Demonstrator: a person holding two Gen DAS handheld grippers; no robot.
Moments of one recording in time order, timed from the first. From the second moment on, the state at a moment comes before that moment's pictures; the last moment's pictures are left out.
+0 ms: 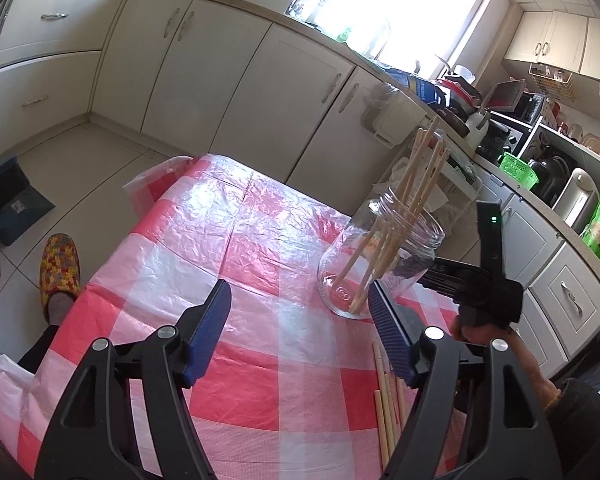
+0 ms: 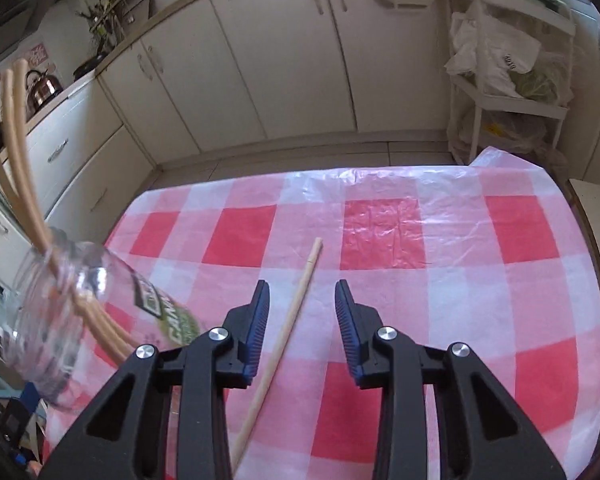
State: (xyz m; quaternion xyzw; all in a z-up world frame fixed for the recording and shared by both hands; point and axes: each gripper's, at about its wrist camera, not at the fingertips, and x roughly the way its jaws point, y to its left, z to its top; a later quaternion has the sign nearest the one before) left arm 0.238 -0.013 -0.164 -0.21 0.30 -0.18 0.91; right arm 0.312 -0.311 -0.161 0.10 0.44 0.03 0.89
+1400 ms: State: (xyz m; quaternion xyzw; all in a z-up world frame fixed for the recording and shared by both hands) left arm 0.244 -0.004 -0.174 -0.23 0.31 -0.18 0.90; right arm 0.263 -0.255 -0.060 0.19 0.09 0.02 0.98
